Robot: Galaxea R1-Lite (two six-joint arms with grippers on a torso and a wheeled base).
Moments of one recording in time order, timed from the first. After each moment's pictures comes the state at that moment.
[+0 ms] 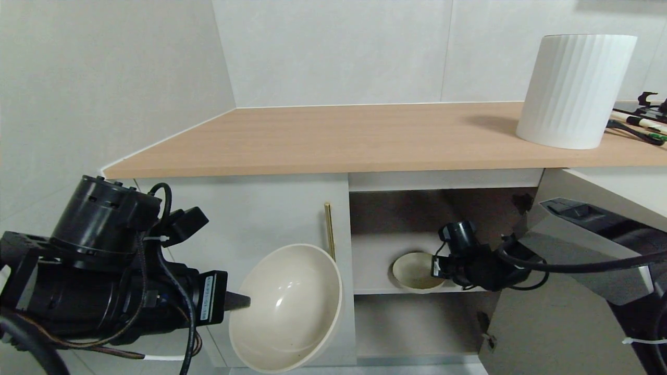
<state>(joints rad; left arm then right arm) -0.41 1.43 -0.82 0.22 -0.18 -0.47 0.33 2.51 -1.32 -0.42 -0.26 0.38</state>
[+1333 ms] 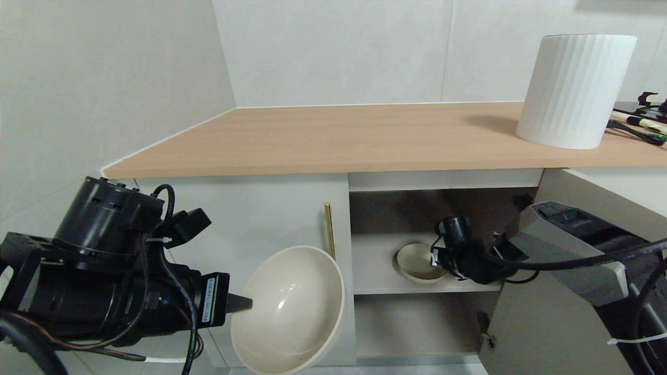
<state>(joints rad) -0.42 1.43 -0.82 0.22 -0.19 -0.47 0.31 2.58 -1.46 -0.41 -0.37 0.39</state>
